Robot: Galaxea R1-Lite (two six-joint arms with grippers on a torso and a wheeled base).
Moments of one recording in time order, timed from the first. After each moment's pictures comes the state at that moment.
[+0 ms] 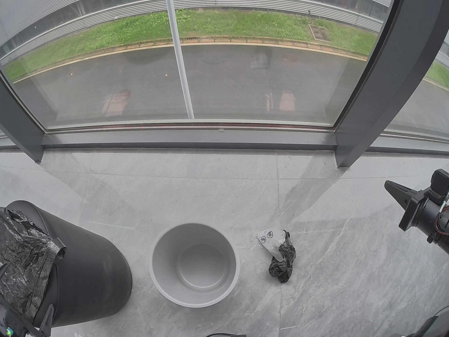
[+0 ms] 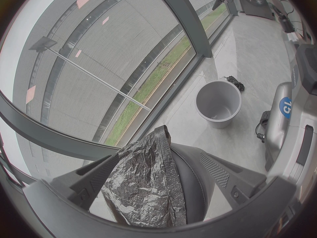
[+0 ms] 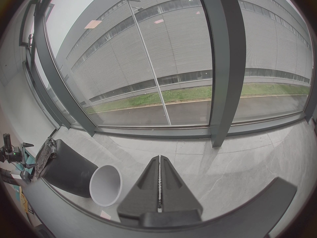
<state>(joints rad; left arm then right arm) -0.13 0.24 -0.23 0.22 0.17 0.90 0.25 1.20 -0.29 -0.81 0.06 0.13</state>
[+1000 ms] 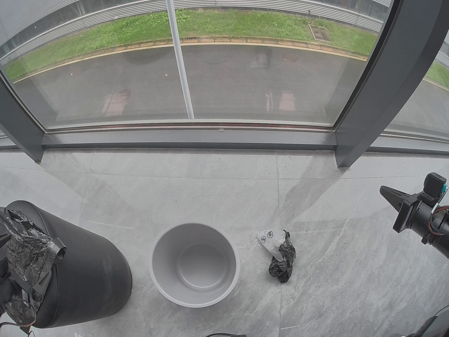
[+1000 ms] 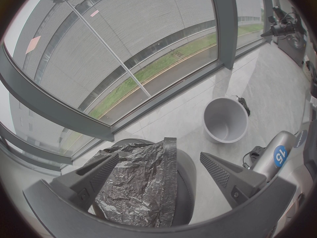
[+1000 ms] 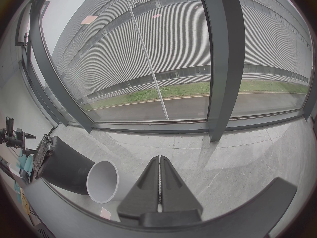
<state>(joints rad) -0.09 0.64 -0.43 0.18 0.20 0.53 0.23 1.26 -0.28 -0.83 0.06 0.13</state>
